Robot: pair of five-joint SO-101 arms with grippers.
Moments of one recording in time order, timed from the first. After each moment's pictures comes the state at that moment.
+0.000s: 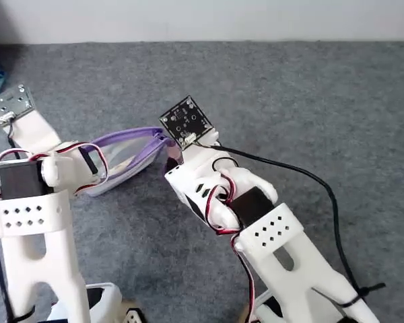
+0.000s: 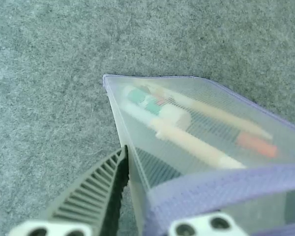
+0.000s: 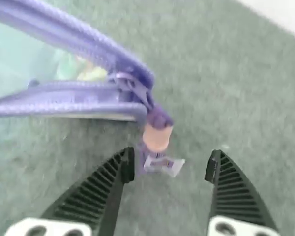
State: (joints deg) left arm -10.6 -30.2 13.0 99.4 31.0; right arm -37.5 -35.3 37.3 44.1 4.4
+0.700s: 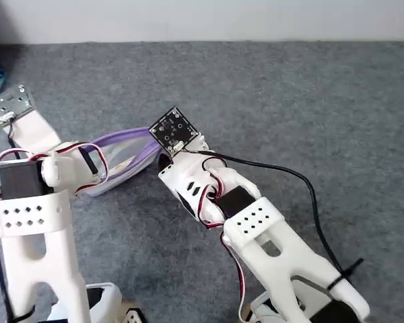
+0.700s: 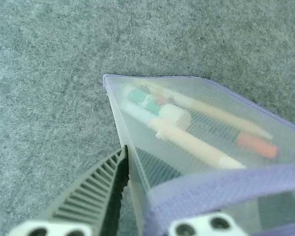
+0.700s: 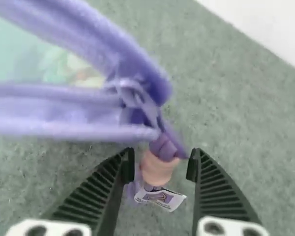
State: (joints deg) left arm -10.6 -30.2 13.0 99.4 31.0; right arm -37.5 -26.8 44.0 26.2 9.6
